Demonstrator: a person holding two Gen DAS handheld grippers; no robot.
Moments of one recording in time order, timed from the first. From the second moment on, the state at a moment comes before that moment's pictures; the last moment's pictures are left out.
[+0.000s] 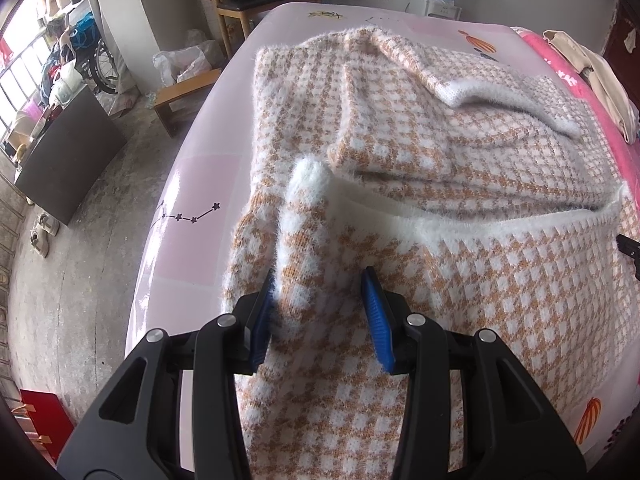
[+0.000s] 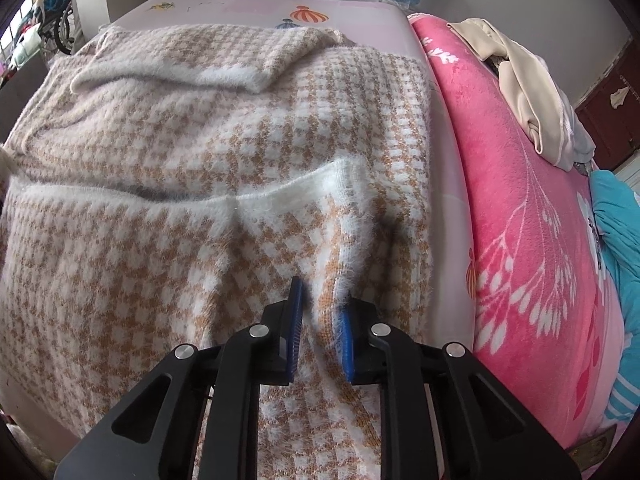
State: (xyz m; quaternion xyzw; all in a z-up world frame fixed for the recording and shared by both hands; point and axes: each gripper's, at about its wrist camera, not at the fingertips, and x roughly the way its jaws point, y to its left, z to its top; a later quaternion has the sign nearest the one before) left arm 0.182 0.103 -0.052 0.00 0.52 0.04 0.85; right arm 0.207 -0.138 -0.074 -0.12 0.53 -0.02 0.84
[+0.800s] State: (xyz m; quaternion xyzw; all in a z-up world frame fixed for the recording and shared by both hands) left arm 0.183 0.093 -0.049 0.01 0.52 0.06 0.85; right arm 0.199 -0.125 -0.072 -0.16 0.52 -0.02 0.84
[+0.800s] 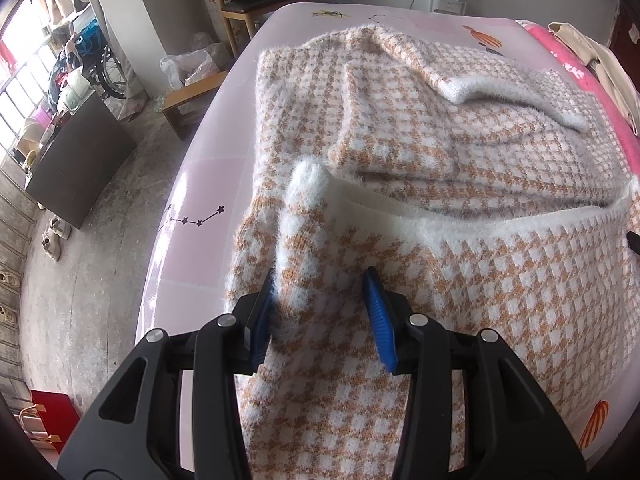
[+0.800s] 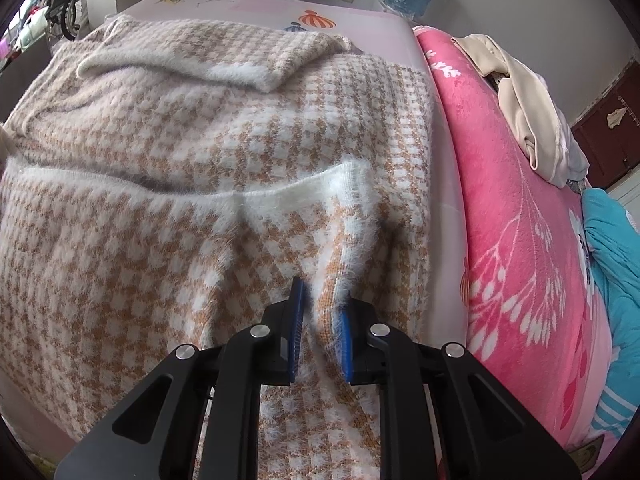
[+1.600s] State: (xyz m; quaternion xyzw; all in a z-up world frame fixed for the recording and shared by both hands) left arm 0.147 0.074 -0.021 0.08 0.44 0.05 0.89; right arm 0.163 -0.127 -0.030 -0.15 0.46 -0.03 0.87
